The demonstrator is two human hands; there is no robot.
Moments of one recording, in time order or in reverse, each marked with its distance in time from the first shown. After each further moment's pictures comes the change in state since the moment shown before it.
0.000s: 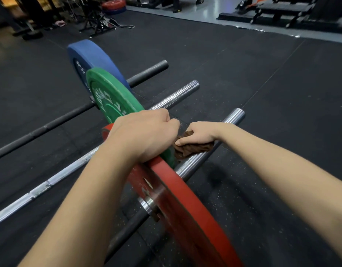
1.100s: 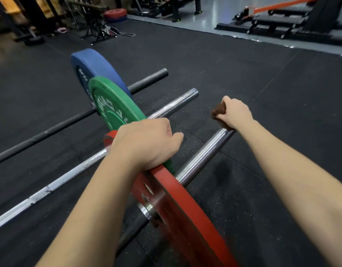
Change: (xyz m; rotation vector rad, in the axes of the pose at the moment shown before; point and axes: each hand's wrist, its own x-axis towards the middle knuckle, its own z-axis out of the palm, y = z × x) left_hand 0.006 -0.007 0.008 0.032 0.030 0.042; right_hand -0.017 0.083 -0.054 -0.142 0.683 0.401
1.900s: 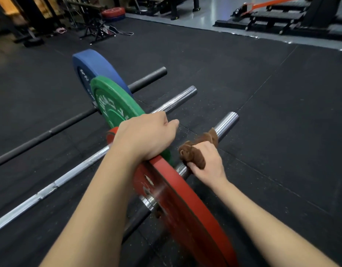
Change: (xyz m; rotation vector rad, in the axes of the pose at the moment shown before) left_hand -0.003 0.002 -0.004 -0.024 0.030 -0.019; right_hand -0.175 -0.059 0.078 0.612 0.323 -0.422
